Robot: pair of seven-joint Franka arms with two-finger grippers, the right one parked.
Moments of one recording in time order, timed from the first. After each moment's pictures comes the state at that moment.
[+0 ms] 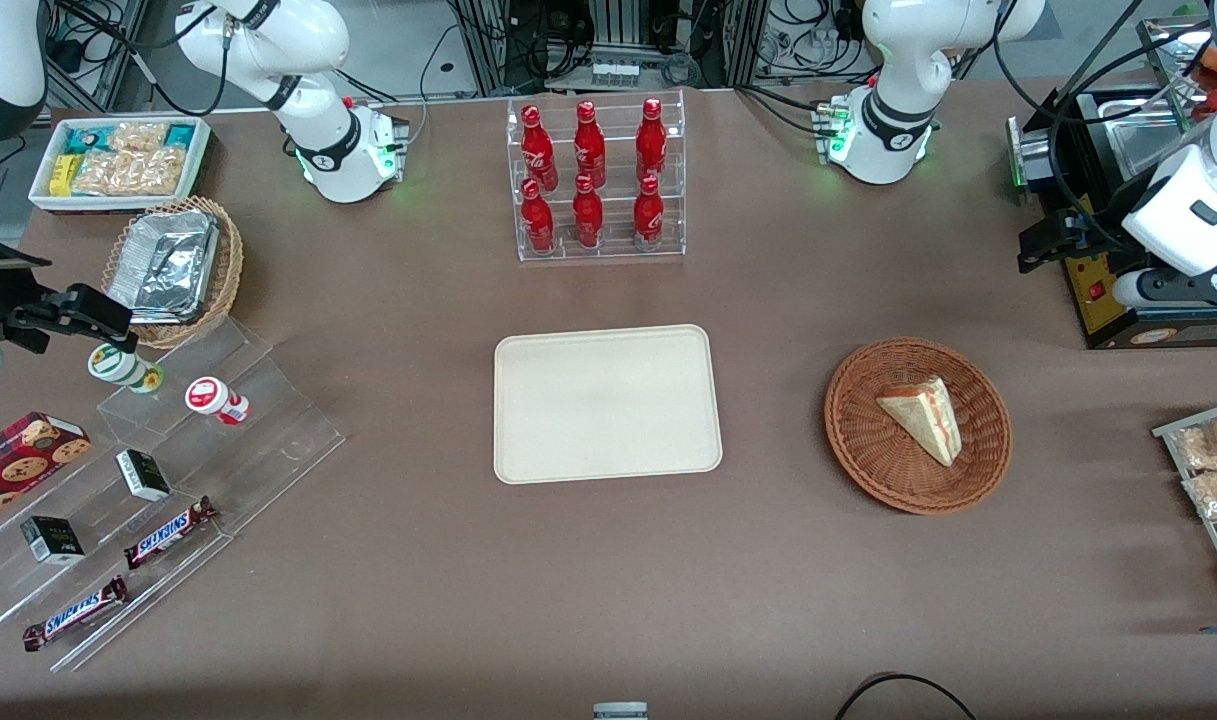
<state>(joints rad) 0.00 -0.01 -0.07 -1.57 -0.01 1.42 -0.05</state>
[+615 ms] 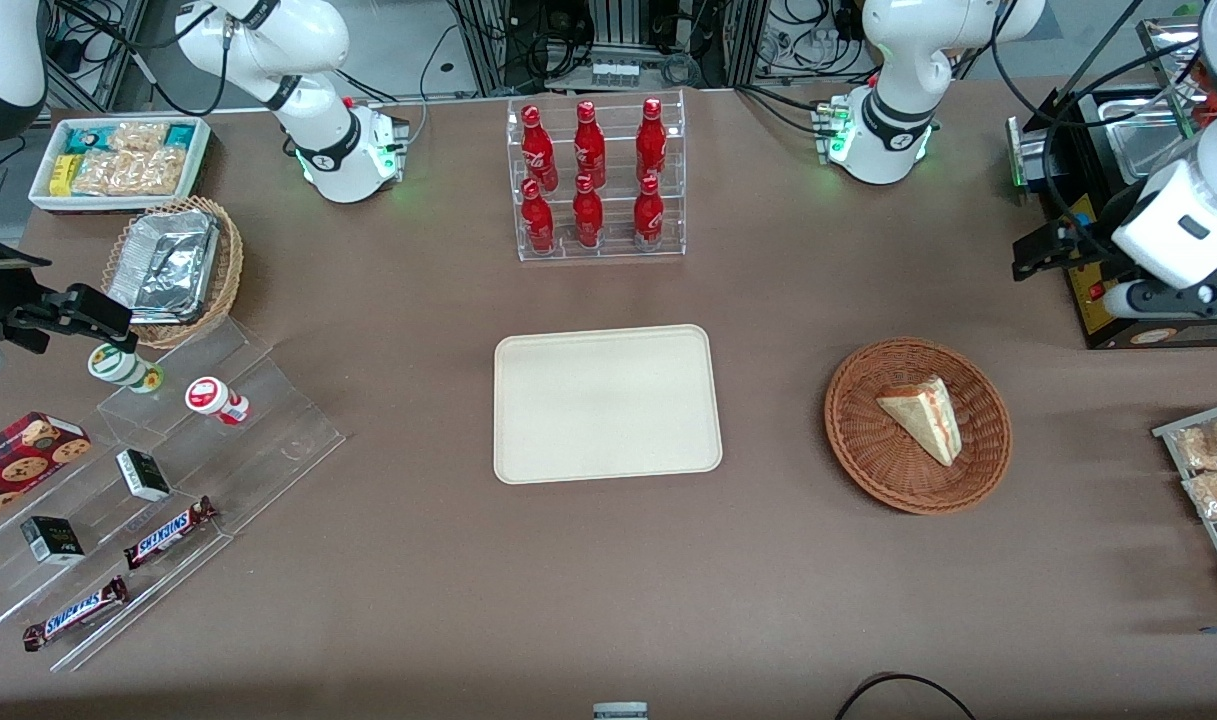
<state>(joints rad) 0.00 0.01 -0.07 -1.63 -0.01 1.48 -0.05</state>
